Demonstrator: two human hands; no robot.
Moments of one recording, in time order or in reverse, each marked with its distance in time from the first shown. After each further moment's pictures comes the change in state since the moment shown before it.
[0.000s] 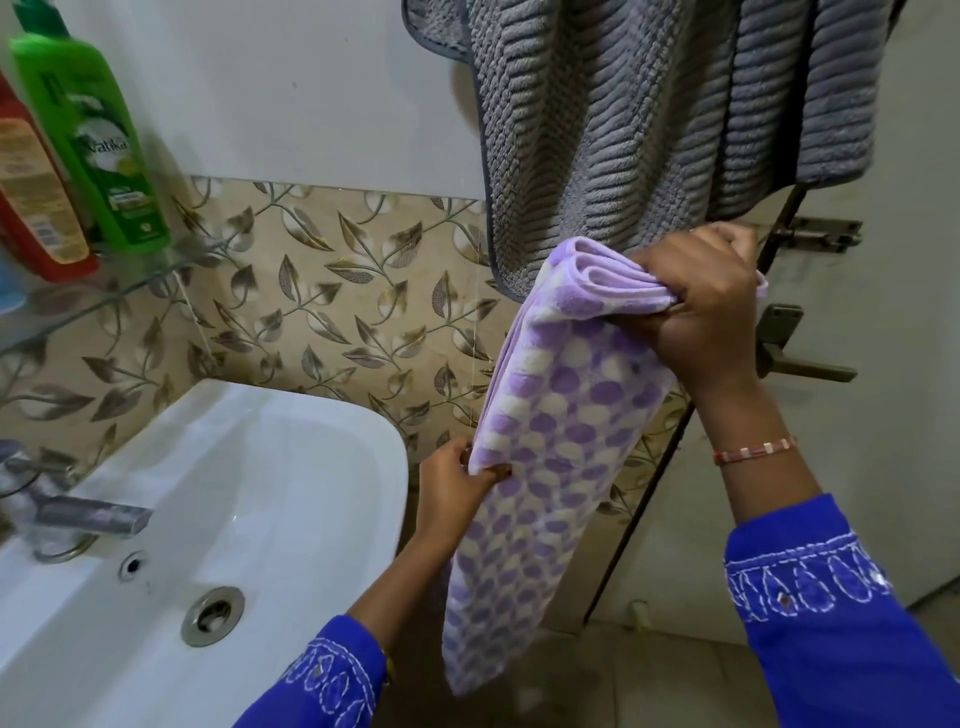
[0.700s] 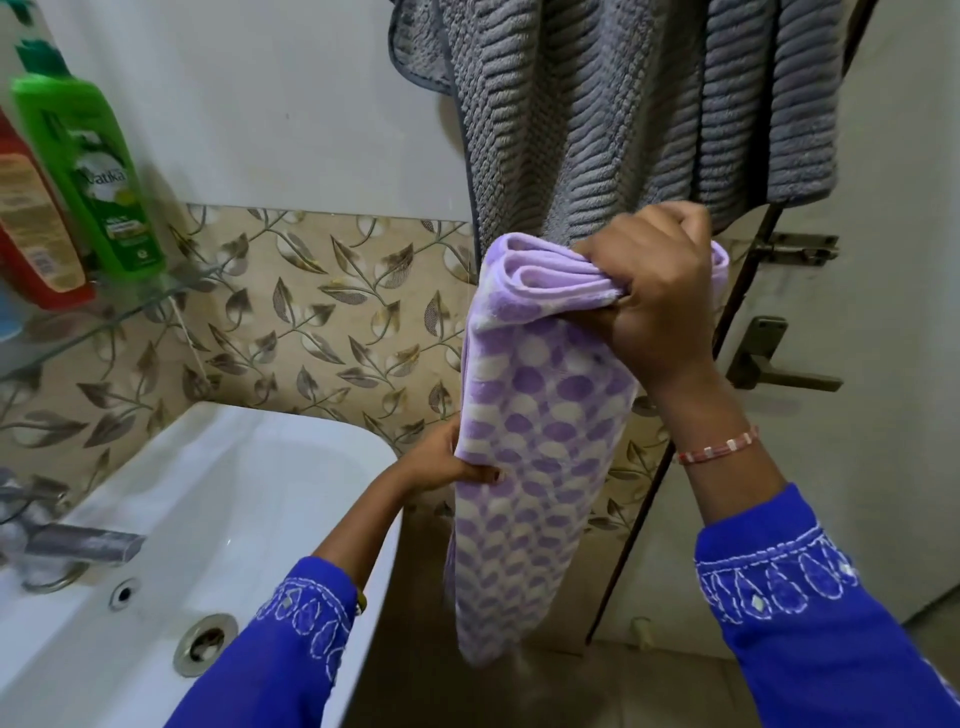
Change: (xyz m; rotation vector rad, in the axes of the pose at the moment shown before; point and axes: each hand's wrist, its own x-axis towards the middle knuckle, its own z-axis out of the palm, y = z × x) left_hand 0.056 0.015 -0.032 0.008 -0.575 -0.007; right_hand 0.031 -0.026 -0.001 0.039 0.068 -0.097
